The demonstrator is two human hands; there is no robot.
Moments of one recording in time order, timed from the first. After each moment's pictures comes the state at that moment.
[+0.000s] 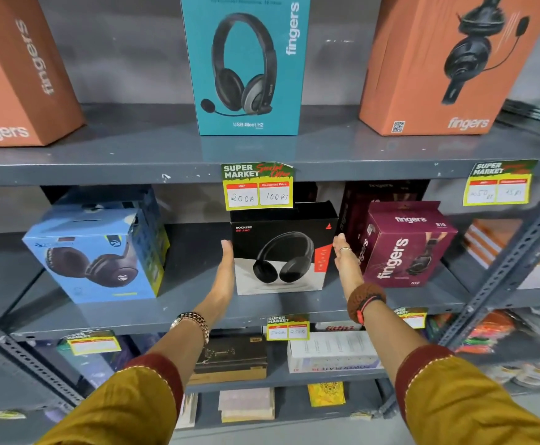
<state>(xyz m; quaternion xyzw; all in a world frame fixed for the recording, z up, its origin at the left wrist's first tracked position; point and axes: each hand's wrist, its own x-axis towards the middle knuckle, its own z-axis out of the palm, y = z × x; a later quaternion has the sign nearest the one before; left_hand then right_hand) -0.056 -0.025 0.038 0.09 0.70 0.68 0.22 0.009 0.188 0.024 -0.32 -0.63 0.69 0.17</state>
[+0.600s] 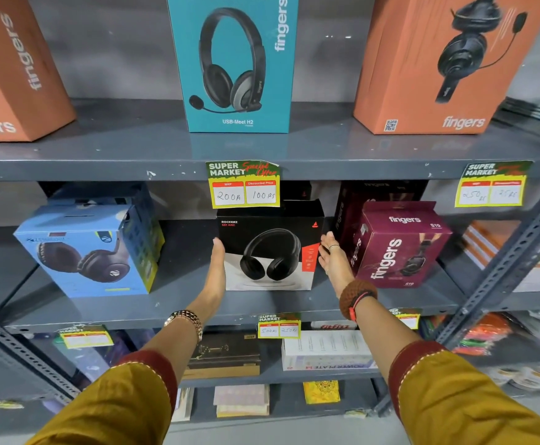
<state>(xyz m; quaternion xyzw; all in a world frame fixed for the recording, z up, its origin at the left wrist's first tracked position) -0.065 -0.020 0.019 0.07 0.71 0.67 0.20 0.005 0.193 0.032 -0.29 -0.58 0.75 0.14</state>
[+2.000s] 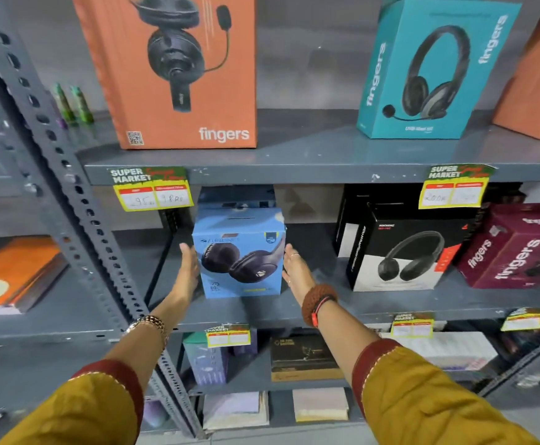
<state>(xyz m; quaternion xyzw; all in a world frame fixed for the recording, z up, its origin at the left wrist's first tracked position) -0.201 -0.360 0.046 0.05 0.71 0.68 0.17 -0.152 -0.168 0.026 -0.27 -0.61 0.75 0.06</state>
